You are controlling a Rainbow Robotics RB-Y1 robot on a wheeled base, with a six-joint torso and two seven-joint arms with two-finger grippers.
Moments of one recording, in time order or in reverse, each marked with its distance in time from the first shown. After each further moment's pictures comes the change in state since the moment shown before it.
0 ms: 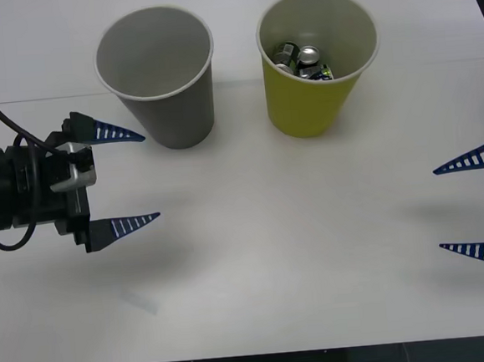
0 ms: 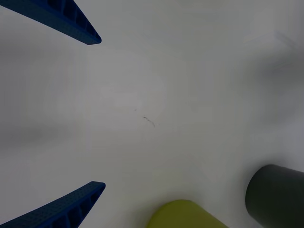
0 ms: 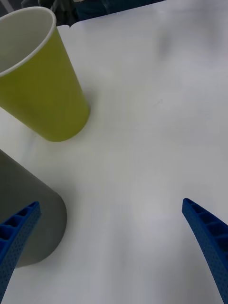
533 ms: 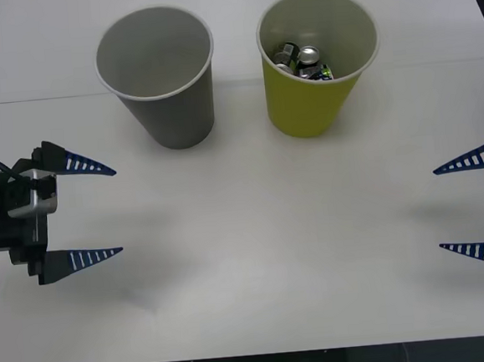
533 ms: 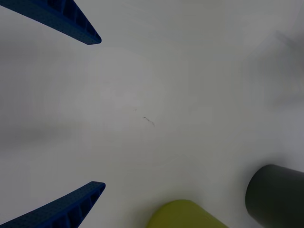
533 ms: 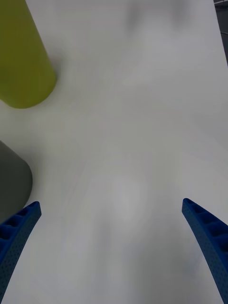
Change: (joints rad) right arm 0.000 0.000 0.000 0.000 0.000 0.000 0.000; left arm 0.083 0.120 0.070 0.031 0.104 -0.102 -0.008
